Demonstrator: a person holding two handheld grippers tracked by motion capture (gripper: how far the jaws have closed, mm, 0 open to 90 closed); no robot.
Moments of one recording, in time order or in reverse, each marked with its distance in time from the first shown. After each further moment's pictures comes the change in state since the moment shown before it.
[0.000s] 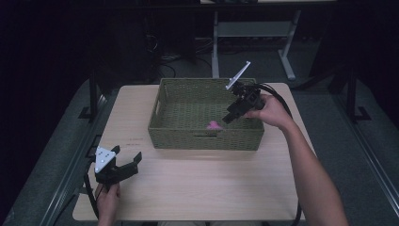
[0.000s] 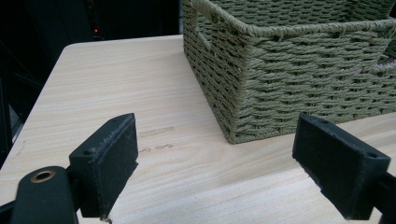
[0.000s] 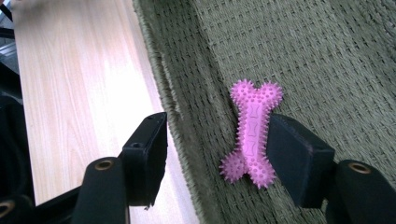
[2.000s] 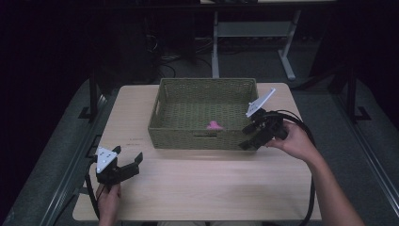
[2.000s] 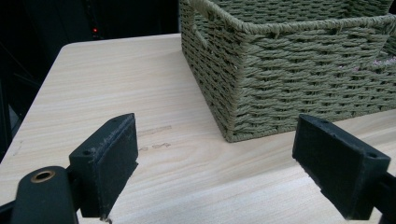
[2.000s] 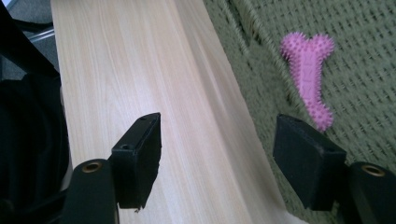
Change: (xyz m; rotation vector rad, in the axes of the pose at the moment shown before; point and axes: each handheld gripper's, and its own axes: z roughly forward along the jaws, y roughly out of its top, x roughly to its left) left arm -0.003 0.000 0.001 0.004 0.000 0.010; right arm 0.064 -0.076 -0.016 -0.052 -0.025 -0.042
